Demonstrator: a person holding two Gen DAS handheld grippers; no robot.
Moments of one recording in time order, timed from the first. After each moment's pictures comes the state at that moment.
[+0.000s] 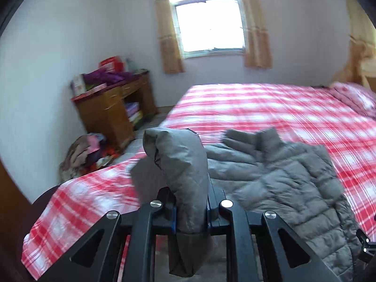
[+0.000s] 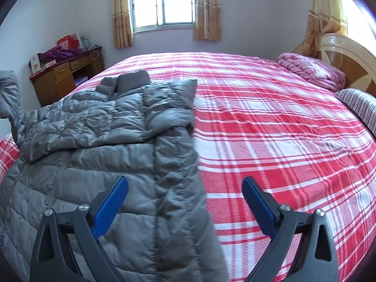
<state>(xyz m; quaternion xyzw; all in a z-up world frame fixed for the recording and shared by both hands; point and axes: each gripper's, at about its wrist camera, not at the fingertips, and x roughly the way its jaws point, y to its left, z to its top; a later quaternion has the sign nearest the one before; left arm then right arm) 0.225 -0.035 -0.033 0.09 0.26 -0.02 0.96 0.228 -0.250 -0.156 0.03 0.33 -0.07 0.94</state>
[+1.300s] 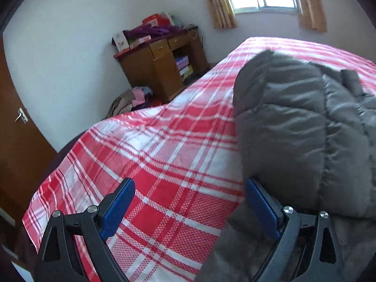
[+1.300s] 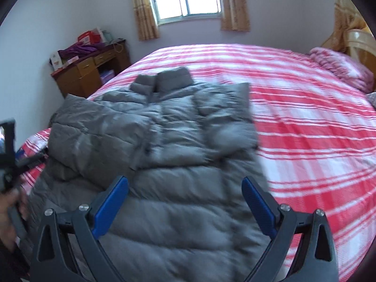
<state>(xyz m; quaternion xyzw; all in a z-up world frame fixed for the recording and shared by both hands) 0.267 0.062 -0.170 0.09 0.36 0.18 0.91 0.287 -0.184 -0.140 0.06 0.36 0.03 0.93</state>
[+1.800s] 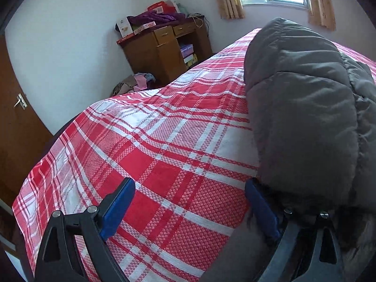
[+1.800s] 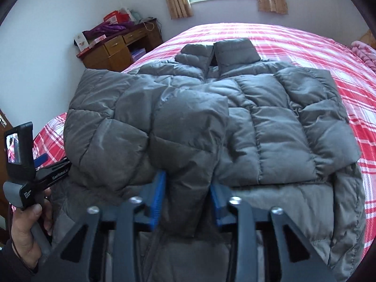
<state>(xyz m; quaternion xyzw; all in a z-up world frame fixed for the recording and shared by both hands) 0.274 0.077 -0.199 0.06 0.38 0.19 0.90 0.344 -0.110 -0.179 0.06 0.40 0.13 0.90</state>
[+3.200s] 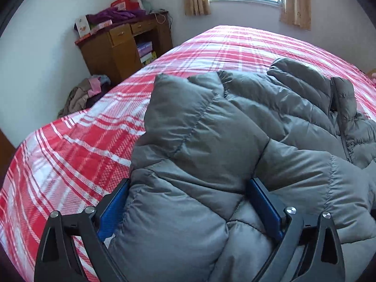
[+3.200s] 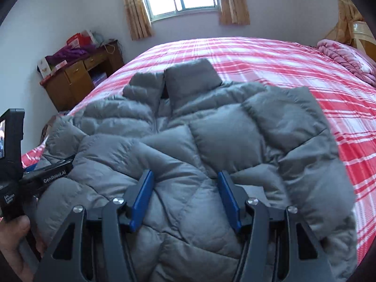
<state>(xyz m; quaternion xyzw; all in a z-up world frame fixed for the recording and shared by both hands) 0.396 -0.025 -0.195 0.03 0.41 0.07 0.91 0.388 -0.133 -0.181 0.08 0.36 0.00 0.93</state>
